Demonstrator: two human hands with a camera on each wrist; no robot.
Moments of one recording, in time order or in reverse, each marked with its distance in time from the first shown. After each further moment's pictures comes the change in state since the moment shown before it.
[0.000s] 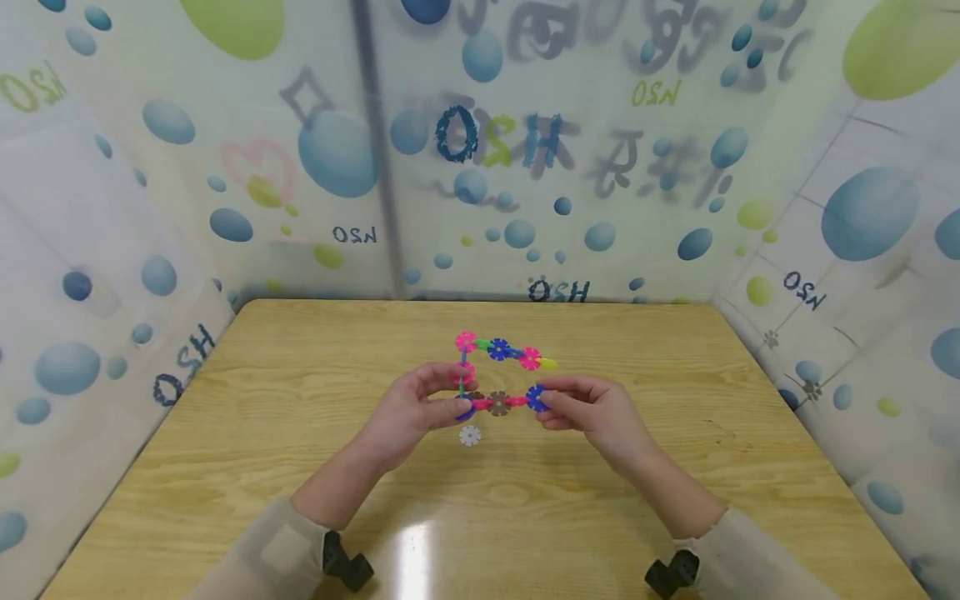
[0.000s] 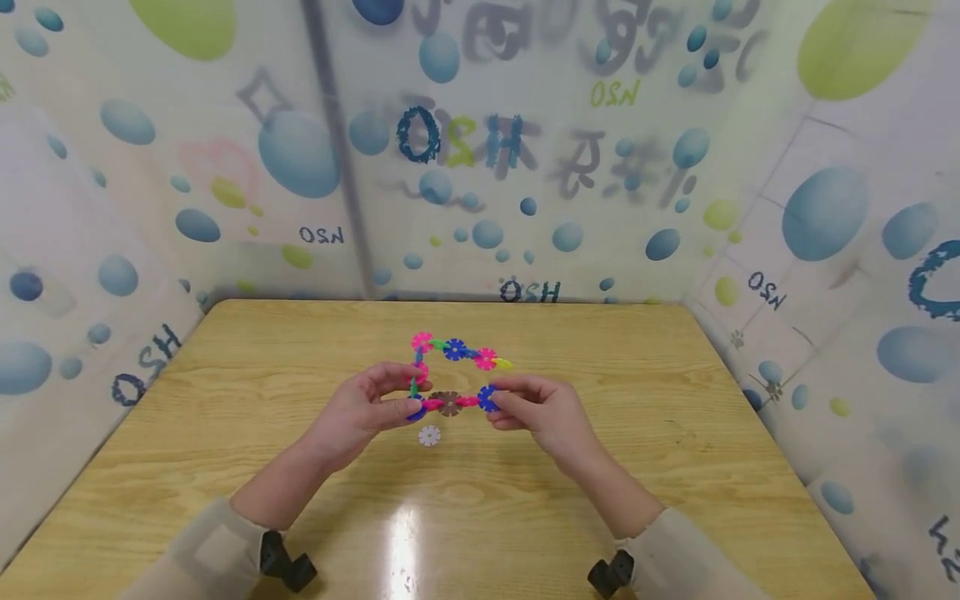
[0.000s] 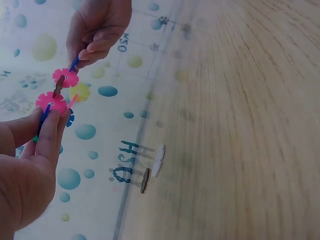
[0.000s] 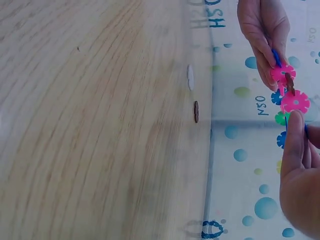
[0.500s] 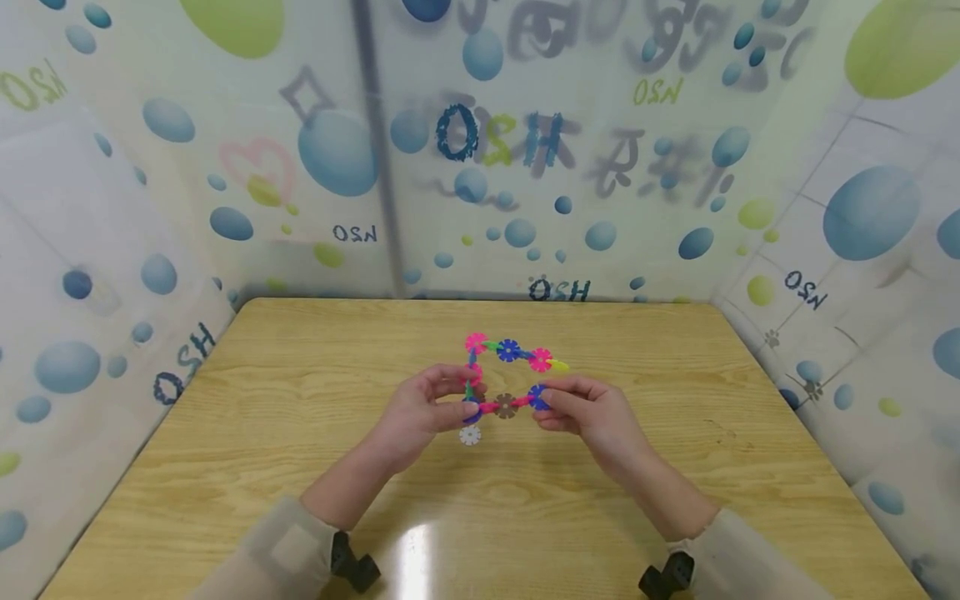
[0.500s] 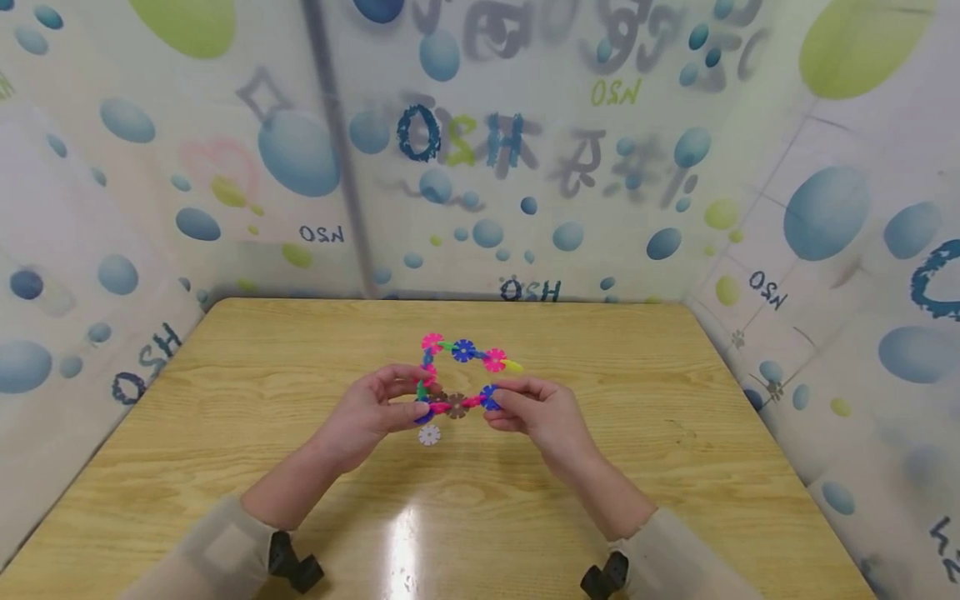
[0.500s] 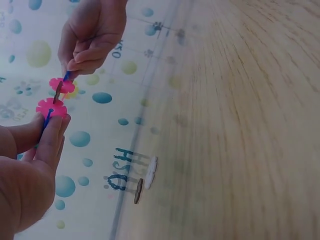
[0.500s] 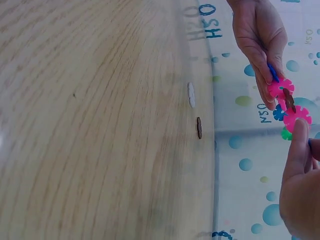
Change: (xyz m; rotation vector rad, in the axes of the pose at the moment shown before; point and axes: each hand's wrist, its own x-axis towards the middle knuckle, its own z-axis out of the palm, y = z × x) left_hand 0.003 -0.001 0.012 0.011 0.028 -0.035; right_hand -0.001 0.003 0.009 0.138 0.047 0.046
